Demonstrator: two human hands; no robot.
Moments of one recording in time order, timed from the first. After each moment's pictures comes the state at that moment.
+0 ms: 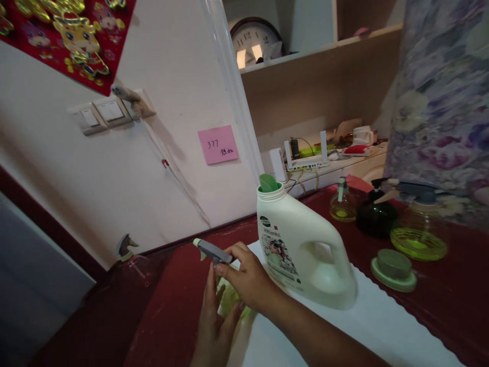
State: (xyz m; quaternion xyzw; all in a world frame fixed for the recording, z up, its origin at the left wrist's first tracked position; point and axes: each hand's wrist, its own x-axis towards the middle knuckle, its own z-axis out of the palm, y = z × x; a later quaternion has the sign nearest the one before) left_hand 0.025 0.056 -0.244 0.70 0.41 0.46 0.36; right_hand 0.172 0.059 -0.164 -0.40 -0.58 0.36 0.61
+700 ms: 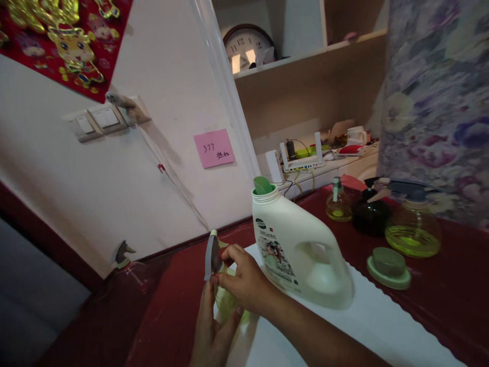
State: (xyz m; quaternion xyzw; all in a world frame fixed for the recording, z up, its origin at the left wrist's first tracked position) left_hand 0.023 0.058 -0.248 0.68 0.45 0.47 0.34; right_hand 0.176 0.062 -0.163 -0.40 -0.59 0.37 0.60
